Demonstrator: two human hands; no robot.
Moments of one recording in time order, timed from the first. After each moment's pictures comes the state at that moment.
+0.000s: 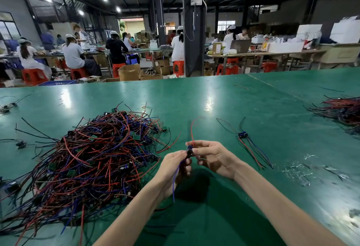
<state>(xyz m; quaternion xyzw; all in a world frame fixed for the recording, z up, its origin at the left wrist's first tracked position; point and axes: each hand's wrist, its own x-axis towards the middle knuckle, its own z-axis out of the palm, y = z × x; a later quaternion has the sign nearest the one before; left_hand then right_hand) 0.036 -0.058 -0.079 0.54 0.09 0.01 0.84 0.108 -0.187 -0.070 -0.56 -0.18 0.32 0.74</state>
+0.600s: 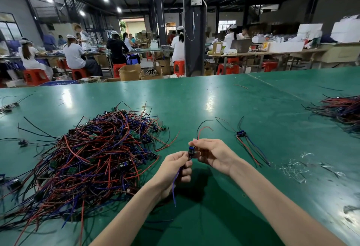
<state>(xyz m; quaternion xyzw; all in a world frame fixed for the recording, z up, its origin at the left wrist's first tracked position) 0.029 -0.061 -0.084 0.53 0.05 -0.04 0.85 0.111 -0.186 -0.070 -0.60 -0.10 0.27 0.74</state>
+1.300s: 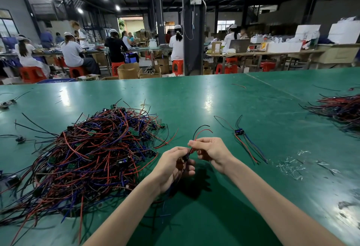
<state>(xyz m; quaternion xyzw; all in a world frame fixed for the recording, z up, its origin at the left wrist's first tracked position) 0.025 -0.062 -0.074 0.58 0.13 -0.01 0.81 0.108 -0.180 -0.078 -0.64 -0.11 0.18 0.74</state>
